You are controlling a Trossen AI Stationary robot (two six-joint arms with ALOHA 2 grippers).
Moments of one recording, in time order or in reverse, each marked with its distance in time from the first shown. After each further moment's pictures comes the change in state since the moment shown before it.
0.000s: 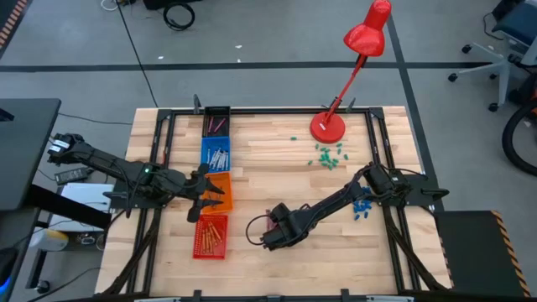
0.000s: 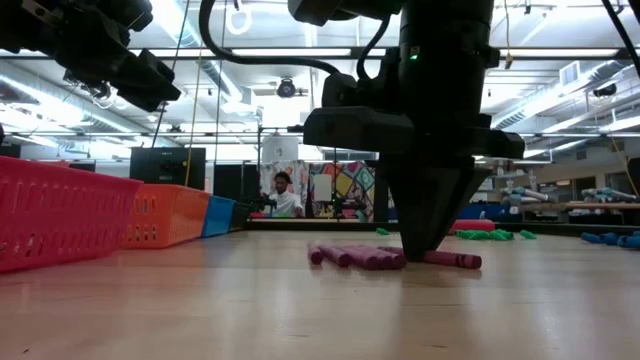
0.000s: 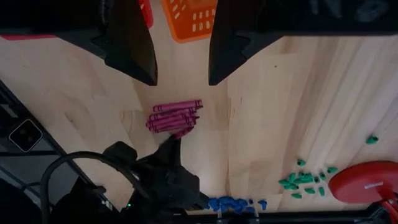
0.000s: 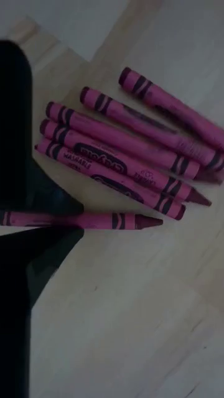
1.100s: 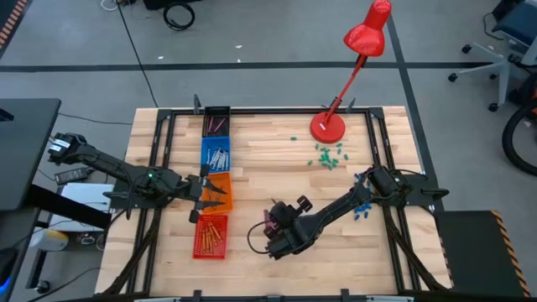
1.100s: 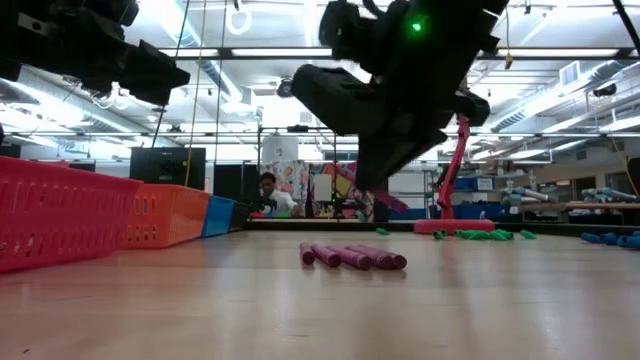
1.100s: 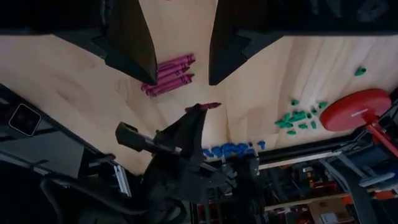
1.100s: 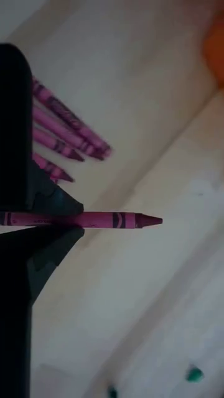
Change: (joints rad) left arm -0.009 0.008 -0.160 0.398 -0.002 0.196; right arm 0.055 -0.035 -0.004 0.005 0.567 -0.041
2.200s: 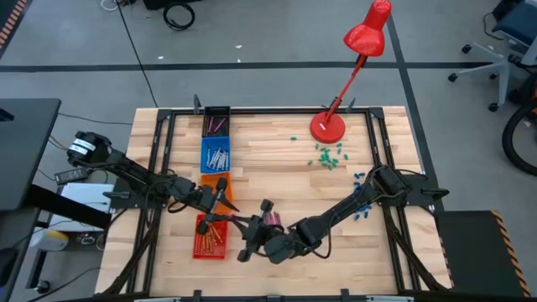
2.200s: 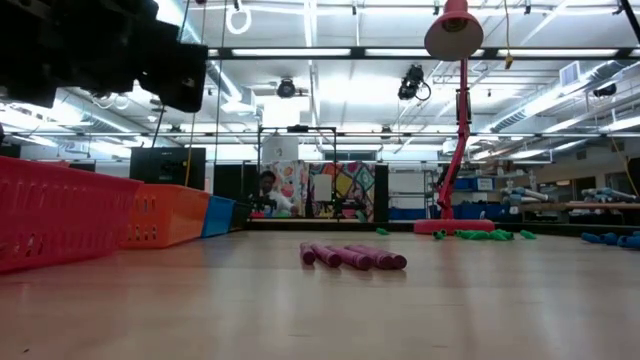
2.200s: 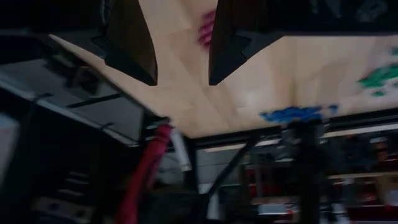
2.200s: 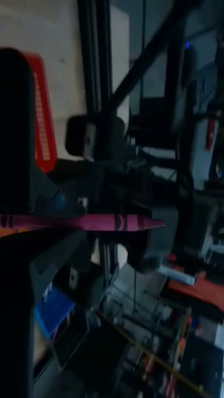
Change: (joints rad) left arm -0.009 0.510 0.000 0.664 0.225 -0.066; right arm 0.025 -0.054 0.003 1.250 0.185 -1.293
